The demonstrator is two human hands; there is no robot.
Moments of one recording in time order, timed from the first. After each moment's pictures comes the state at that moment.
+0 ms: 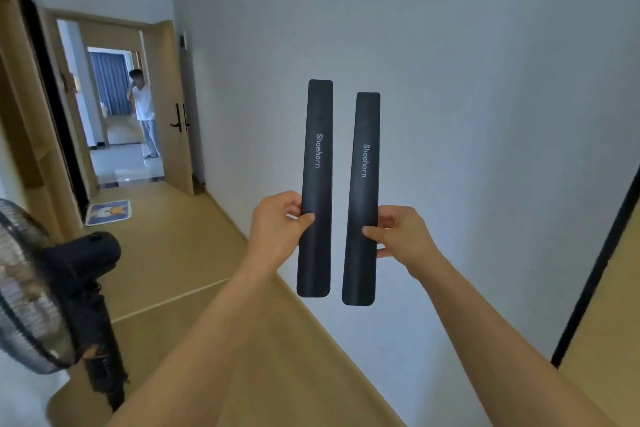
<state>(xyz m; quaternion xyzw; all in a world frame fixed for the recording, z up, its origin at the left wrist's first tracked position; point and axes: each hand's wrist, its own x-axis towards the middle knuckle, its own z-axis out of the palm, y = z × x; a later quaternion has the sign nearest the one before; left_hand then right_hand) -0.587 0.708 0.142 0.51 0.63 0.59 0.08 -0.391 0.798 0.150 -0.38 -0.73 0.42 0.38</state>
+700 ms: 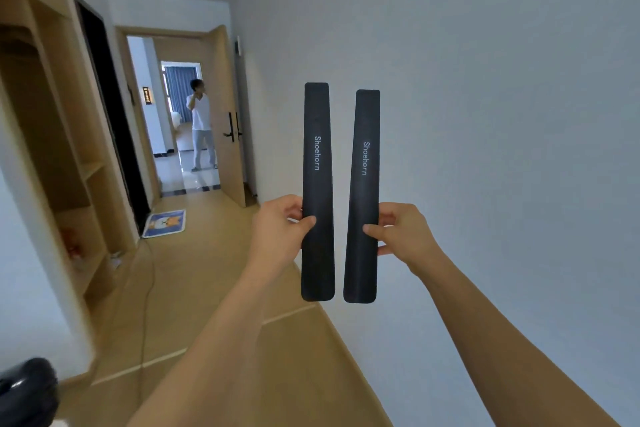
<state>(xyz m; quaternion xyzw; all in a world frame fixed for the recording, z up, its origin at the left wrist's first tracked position) -0.884 1.025 0.144 0.43 0.69 0.58 0.02 -0.720 1.152 0.151 -0.29 -0.77 0.43 0.36</state>
